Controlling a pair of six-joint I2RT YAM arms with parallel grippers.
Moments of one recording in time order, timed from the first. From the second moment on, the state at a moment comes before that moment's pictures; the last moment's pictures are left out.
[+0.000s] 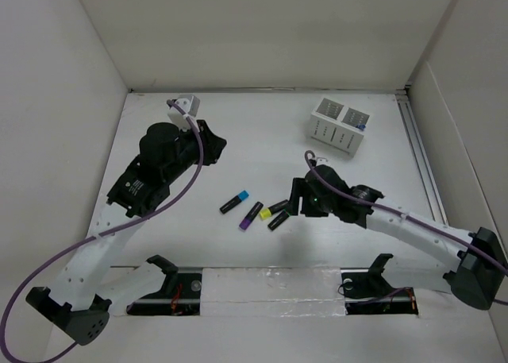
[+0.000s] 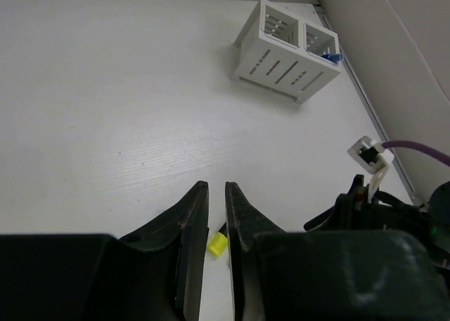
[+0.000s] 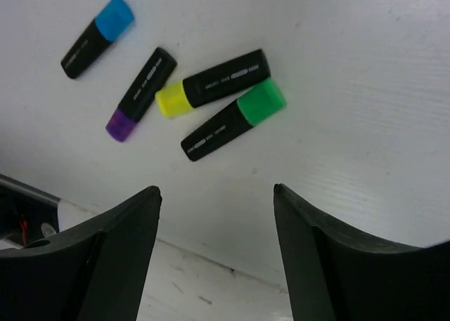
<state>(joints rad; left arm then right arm) -0.55 0.95 1.18 -0.50 -0.02 -0.43 0.80 1.12 0.82 -0.51 0.13 0.76</state>
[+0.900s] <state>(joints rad) -0.55 0.92 1.12 -0.46 0.08 -0.41 0.87 1.63 0.99 -0.51 0.26 0.94</state>
